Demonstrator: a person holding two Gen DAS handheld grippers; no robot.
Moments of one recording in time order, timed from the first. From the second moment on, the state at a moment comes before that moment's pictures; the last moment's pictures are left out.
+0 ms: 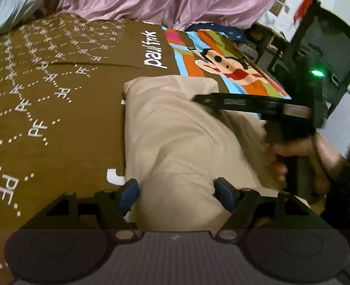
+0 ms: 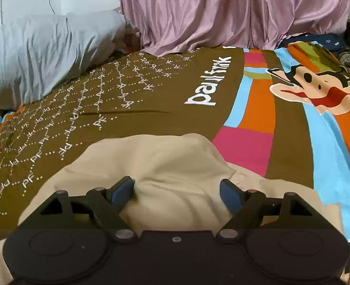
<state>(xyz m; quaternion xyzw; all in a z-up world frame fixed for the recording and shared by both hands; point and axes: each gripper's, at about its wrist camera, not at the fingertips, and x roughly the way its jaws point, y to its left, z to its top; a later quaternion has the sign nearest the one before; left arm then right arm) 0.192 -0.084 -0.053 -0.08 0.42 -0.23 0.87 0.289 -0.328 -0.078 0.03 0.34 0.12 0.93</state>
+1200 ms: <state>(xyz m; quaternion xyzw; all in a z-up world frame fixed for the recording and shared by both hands) 0.150 -0.078 -0.042 -0.12 0.42 -0.18 0.88 0.077 -0.414 -0.051 0.14 0.28 -0.03 0.95</state>
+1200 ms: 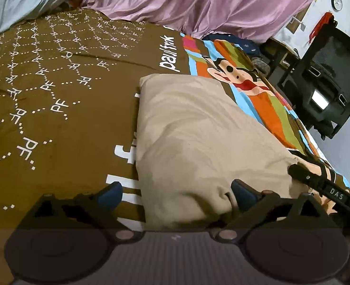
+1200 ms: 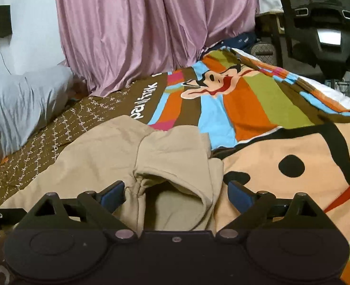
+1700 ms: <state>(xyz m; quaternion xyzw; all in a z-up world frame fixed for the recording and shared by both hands) 0.155 -0.066 -0.056 -0.17 0.43 -0.19 0.87 0.067 -0.428 -0.046 0.20 0.25 -0.03 0.95</state>
